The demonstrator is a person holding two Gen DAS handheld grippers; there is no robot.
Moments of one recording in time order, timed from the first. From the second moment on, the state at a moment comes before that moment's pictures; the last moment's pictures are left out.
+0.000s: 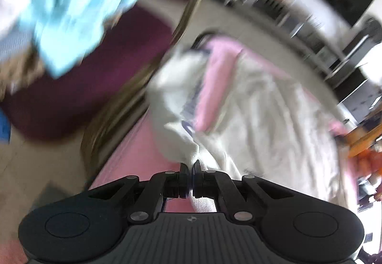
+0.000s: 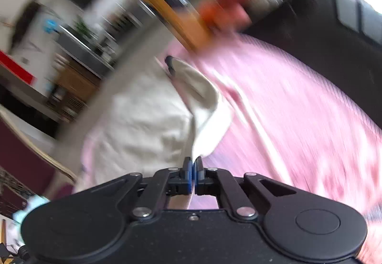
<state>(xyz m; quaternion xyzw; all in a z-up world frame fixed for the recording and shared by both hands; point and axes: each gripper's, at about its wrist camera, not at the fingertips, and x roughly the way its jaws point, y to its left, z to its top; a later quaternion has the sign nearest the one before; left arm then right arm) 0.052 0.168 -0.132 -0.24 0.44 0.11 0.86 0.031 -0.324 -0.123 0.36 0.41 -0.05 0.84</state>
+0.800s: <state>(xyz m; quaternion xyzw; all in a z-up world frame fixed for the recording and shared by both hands) -0.054 0.055 -0.146 -0.05 0.47 -0.04 0.88 -0.035 -0.278 -0.153 0.26 0.46 0.06 0.85</state>
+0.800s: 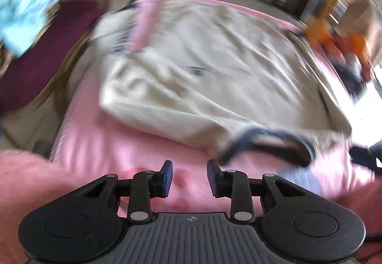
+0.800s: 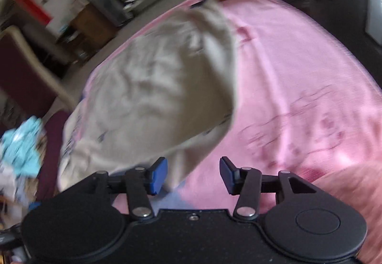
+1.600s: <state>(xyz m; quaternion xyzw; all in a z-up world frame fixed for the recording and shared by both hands) -0.032 -0.004 -0.189 0.05 0.46 -0.04 0.88 -0.038 -0.184 -0.185 0.07 0.46 0.11 0.88</state>
